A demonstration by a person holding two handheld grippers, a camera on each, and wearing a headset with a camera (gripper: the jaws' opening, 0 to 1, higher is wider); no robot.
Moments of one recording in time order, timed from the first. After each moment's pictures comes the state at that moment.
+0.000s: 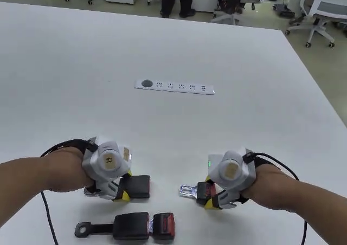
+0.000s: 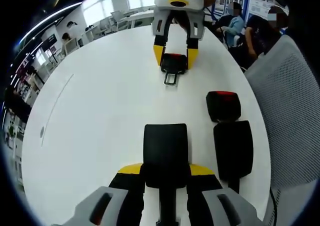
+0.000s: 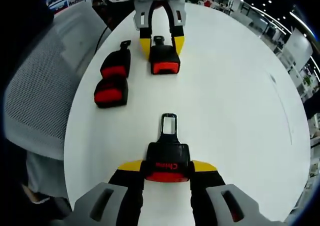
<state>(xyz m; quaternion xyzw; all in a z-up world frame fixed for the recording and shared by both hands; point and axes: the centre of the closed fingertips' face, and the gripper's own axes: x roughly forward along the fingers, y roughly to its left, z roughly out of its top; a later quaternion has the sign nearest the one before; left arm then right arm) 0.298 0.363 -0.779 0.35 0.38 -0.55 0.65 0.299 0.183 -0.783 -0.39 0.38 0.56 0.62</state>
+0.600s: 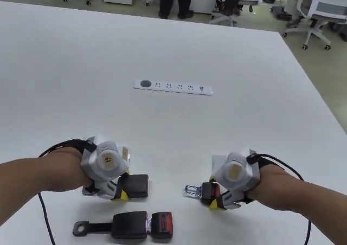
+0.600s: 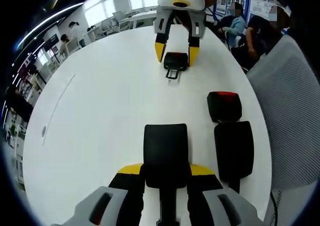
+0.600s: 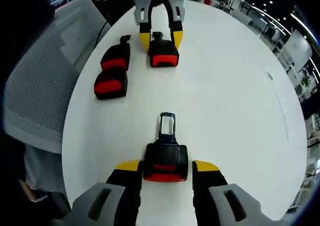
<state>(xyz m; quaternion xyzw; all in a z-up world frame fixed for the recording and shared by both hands) 0.299 0.363 -0.779 0.35 0.37 -0.55 0.66 0.299 0.172 -0.782 -0.40 0.38 0.55 0.62</state>
